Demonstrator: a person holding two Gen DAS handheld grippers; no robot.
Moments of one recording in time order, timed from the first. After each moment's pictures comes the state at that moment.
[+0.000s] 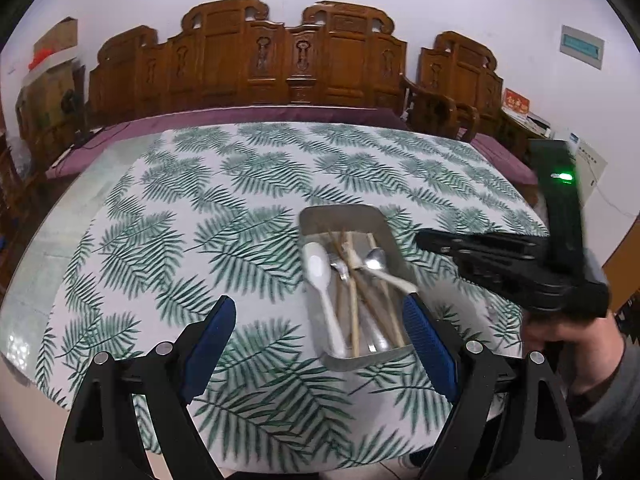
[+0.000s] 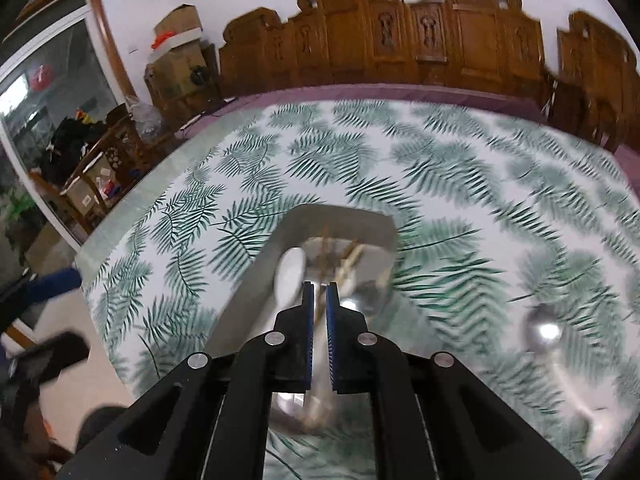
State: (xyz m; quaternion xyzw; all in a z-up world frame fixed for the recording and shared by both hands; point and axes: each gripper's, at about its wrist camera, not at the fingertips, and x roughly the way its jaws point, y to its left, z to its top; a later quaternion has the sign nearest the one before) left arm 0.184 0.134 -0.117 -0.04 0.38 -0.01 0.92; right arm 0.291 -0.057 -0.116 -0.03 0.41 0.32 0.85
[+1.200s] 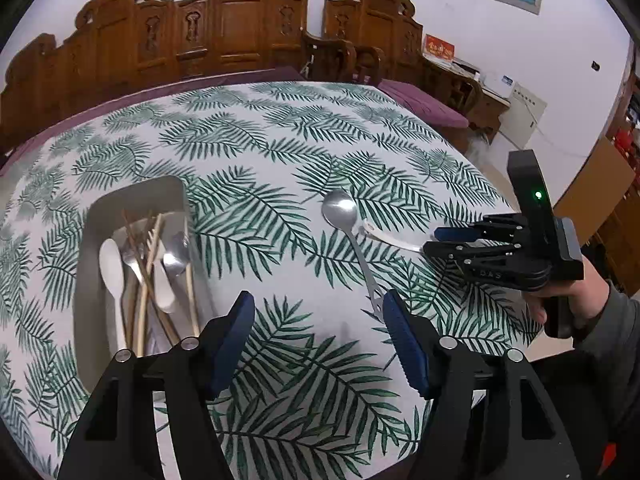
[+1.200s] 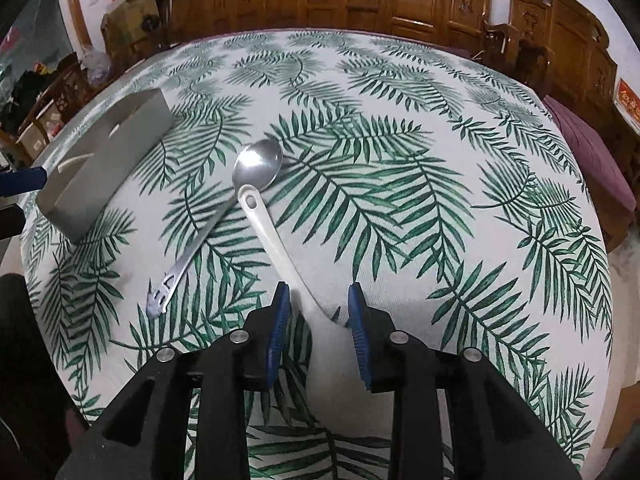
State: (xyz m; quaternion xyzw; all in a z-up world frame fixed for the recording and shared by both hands) left arm 0.242 -0.027 -0.176 -0.01 0.43 -0.15 0.89; right arm 0.325 -0.275 -0.213 -0.13 0.49 0.25 0.82
